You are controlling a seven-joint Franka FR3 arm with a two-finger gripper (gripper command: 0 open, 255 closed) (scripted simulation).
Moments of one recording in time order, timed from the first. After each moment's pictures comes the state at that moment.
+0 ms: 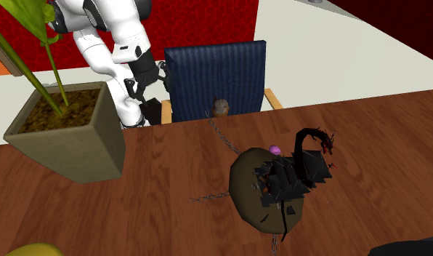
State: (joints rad) arm 0.02 -0.82 0.01 -2.35 0.07 1.72 0.01
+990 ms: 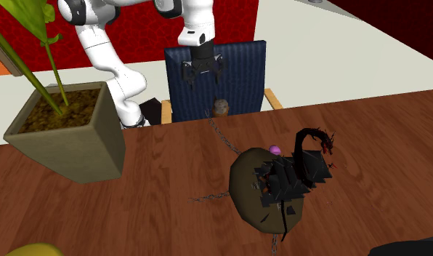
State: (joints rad) arm -0.06 -0.46 0.42 -2.01 0.08 1.70 0.64
